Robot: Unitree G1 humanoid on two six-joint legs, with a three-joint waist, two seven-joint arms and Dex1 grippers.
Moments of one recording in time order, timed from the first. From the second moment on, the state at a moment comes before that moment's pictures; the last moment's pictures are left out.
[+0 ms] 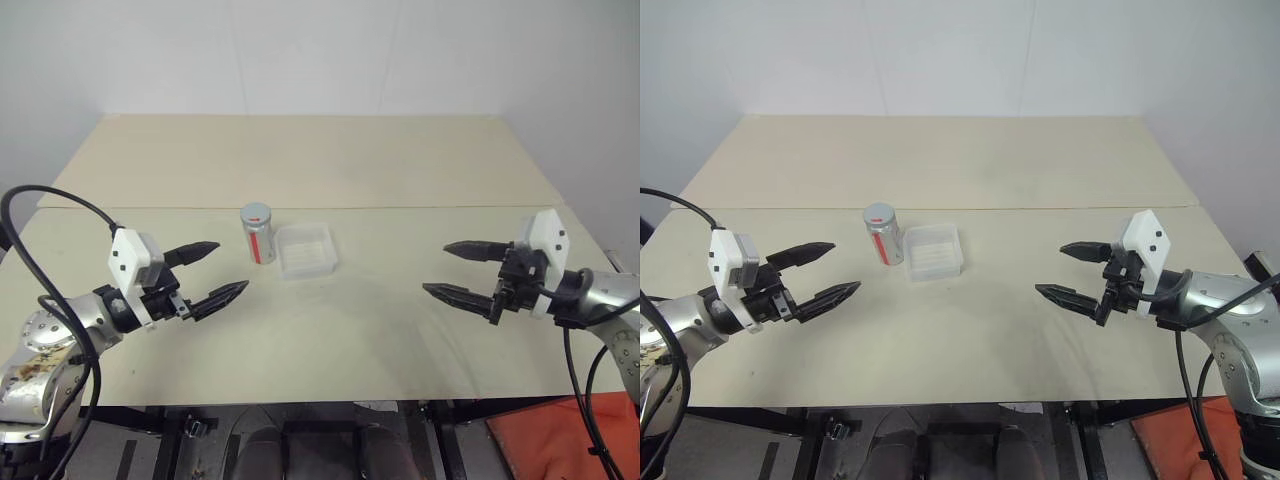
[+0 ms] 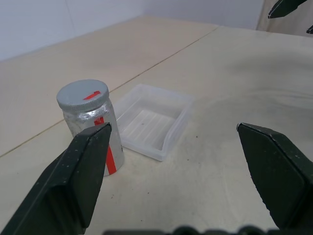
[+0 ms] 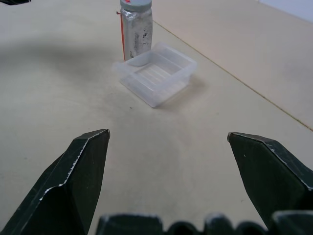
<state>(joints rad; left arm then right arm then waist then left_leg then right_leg) -0.05 0.74 0.33 -0.41 -0.63 0.46 -0.88 -0.19 -0.89 -0.25 -0.38 0.63 0.58 0.95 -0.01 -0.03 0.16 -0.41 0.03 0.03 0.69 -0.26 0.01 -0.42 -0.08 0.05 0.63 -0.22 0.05</state>
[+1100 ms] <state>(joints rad) -0.20 0.26 0.10 -0.26 -0.25 0.28 -0.32 -0.21 -0.85 -0.25 -0.38 0.62 0.57 0.91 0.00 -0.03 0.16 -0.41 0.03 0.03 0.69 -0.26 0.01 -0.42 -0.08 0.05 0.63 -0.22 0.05</state>
